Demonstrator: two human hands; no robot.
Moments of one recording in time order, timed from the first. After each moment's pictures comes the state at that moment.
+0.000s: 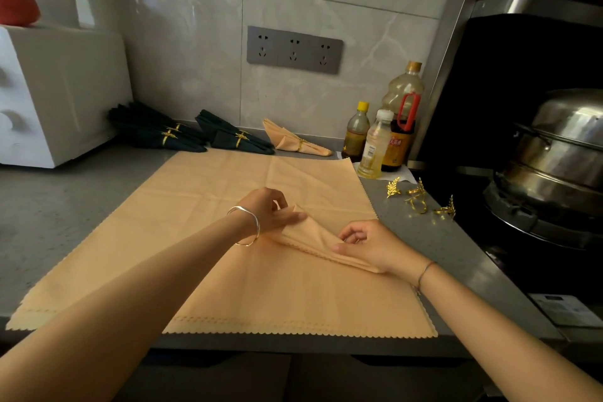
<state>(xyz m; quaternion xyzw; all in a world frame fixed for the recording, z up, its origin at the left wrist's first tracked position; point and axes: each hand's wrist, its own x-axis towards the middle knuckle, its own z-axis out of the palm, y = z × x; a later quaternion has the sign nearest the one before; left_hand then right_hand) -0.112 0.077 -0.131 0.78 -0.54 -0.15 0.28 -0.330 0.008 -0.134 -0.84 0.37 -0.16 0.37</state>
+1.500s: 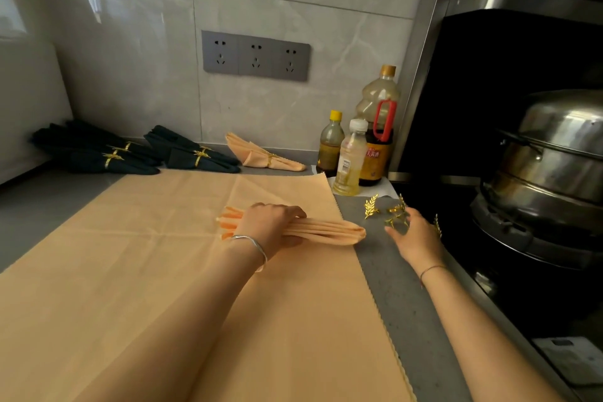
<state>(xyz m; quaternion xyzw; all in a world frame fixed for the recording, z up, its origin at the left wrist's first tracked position) -0.158 -0.004 -0.123 0.73 -0.67 0.11 0.11 -0.383 -0.161 -0.167 -0.71 0.61 -0.32 0.14</state>
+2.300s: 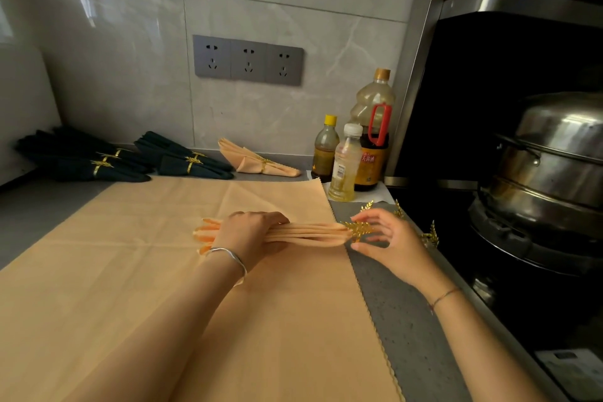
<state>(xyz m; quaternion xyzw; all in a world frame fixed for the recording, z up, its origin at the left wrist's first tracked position) -0.148 0.003 -0.123 0.75 -0.64 0.10 0.15 -0.379 -0.114 -0.139 -0.83 0.30 -0.36 0.32</state>
